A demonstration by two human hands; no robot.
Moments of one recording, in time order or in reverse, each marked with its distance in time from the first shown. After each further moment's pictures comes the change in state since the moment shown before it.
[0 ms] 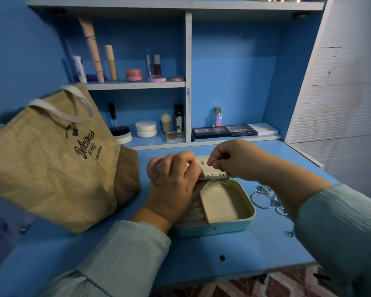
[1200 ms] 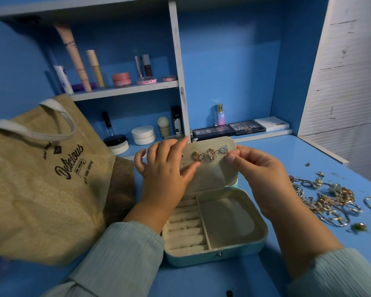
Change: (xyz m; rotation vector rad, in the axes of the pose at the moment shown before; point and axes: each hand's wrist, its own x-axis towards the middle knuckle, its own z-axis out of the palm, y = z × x) left_hand 0.018 -0.025 0.052 0.014 -0.129 -0.153; right_hand 0.007 0.048 0.031 1.058 0.434 0.060
